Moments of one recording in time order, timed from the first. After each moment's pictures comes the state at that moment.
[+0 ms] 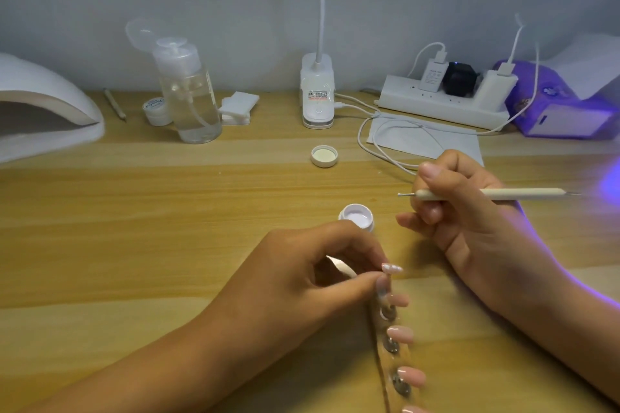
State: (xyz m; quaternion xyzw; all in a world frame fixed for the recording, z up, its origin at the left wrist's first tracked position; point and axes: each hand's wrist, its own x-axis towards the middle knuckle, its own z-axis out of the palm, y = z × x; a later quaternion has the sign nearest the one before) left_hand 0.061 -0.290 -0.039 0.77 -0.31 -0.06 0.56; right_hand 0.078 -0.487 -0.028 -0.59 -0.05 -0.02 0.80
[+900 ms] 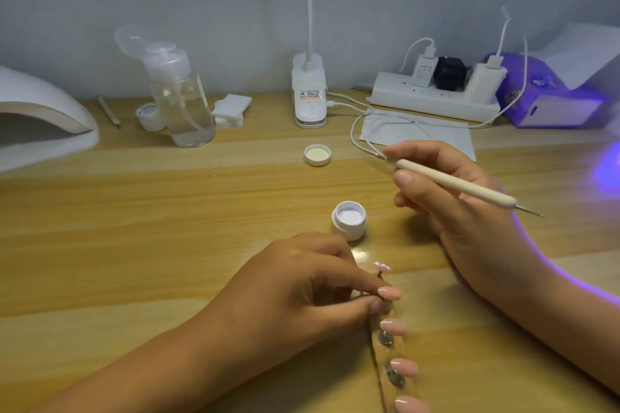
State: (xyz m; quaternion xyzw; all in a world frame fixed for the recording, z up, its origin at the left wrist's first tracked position) left_hand 0.062 -0.287 -0.041 0.81 -0.39 -0.02 0.42; right_hand 0.080 -0.495 -0.037 -0.70 -0.11 -0.09 0.70
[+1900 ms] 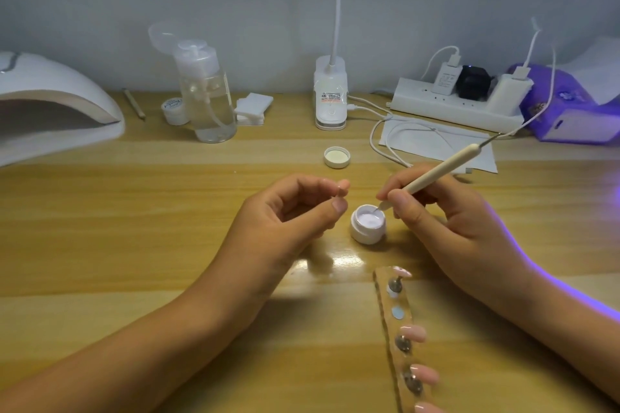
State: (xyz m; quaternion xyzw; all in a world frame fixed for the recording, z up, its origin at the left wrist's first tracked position) left_hand 0.078 -0.283 -0.032 0.66 -0.08 -0.06 0.75; right_hand 0.085 -0.487 -0.042 -0.84 -0.22 -0.13 0.48
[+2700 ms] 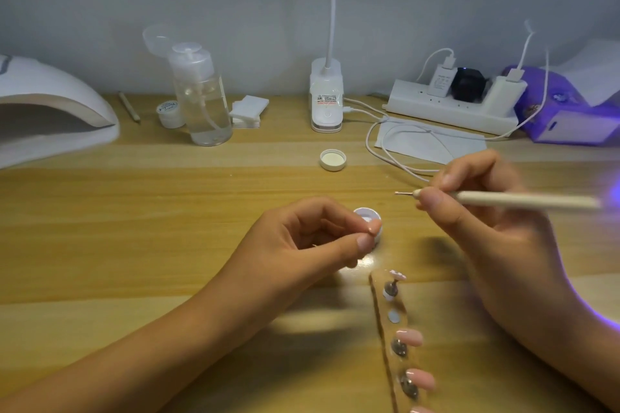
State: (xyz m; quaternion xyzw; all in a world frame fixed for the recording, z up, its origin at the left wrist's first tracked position) left_hand 0.072 -0.284 -0.035 0.66 -0.19 -0.14 0.72; right_hand 0.065 -0.487 -0.033 -0.69 -0.15 -0.15 0.69
